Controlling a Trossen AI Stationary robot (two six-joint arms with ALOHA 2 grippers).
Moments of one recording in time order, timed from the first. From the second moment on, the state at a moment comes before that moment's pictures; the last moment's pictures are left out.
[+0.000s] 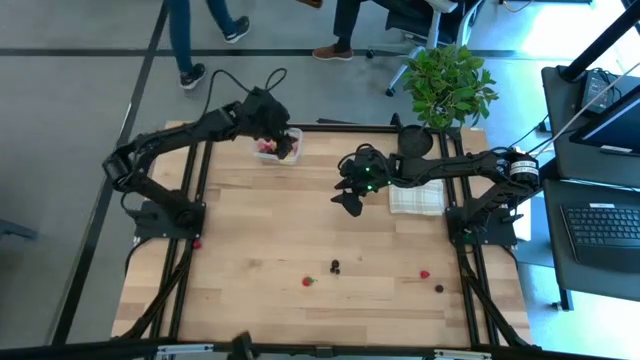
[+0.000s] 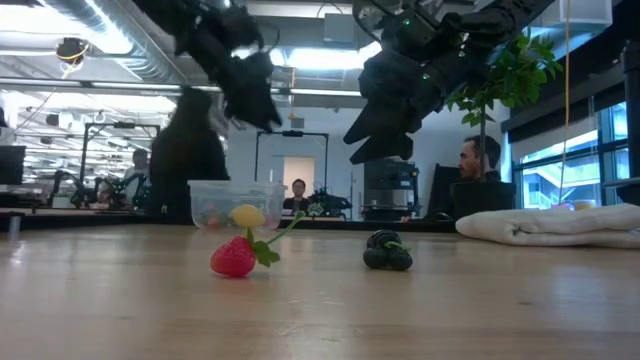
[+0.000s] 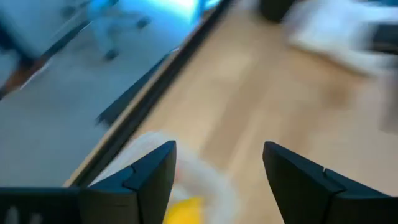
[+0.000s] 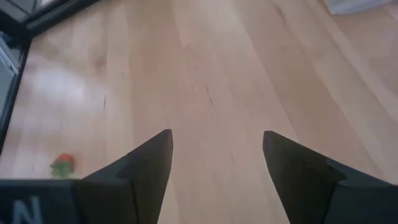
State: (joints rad) left arm 0.66 1.44 1.11 -0.39 0.16 0.07; right arm -0.23 1.59 0.92 -0.02 -0.25 0.26
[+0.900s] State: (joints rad) left arm -0.03 1.22 0.51 0.44 0.06 0.05; right arm 0.04 1.59 0.92 -0.03 -0.26 0.02
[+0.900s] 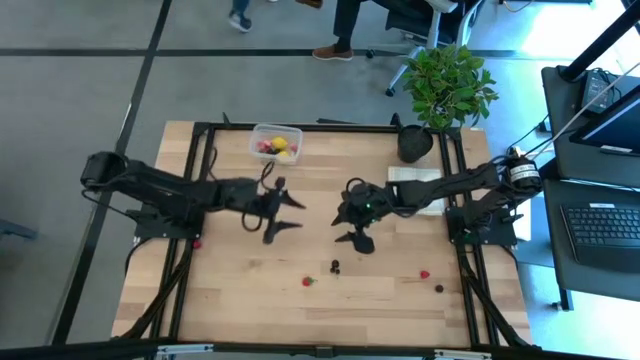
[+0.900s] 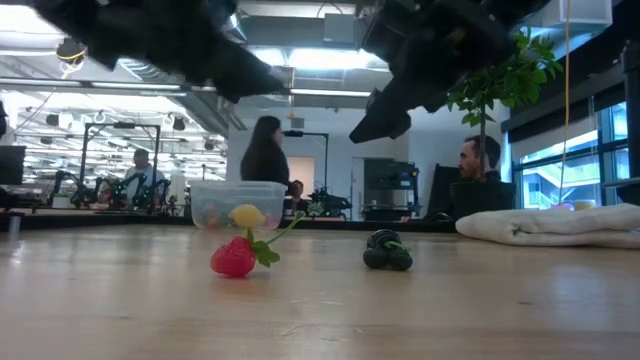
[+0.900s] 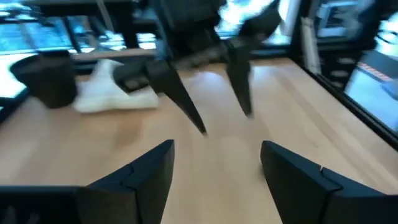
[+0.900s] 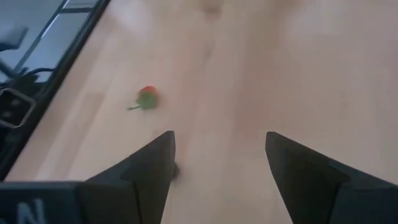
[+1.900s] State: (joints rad) left arm -0.20 1.22 0.35 0.61 0.04 0.00; right arm 0.29 1.80 0.92 0.02 0.04 0.30
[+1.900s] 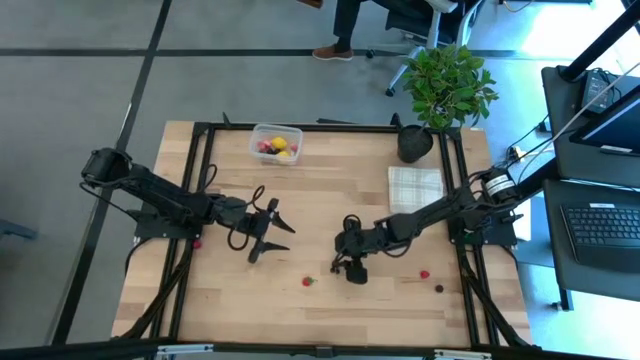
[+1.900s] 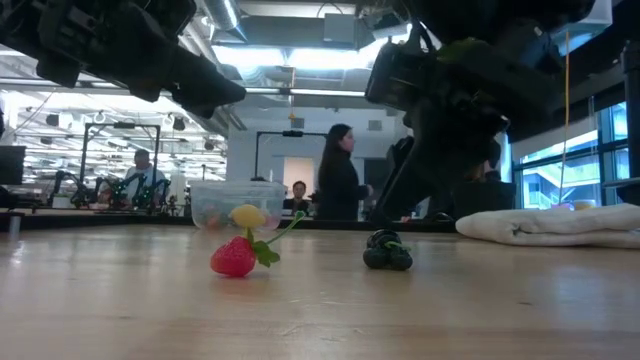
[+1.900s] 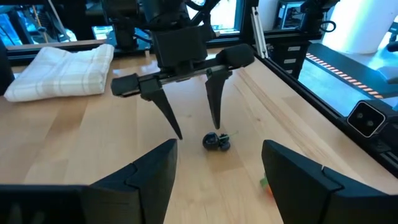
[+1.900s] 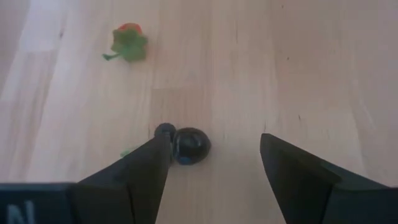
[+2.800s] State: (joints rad) left arm -0.20 1.22 0.35 0.58 0.04 0.00; right arm 0.30 1.87 0.92 0.06 0.12 0.33
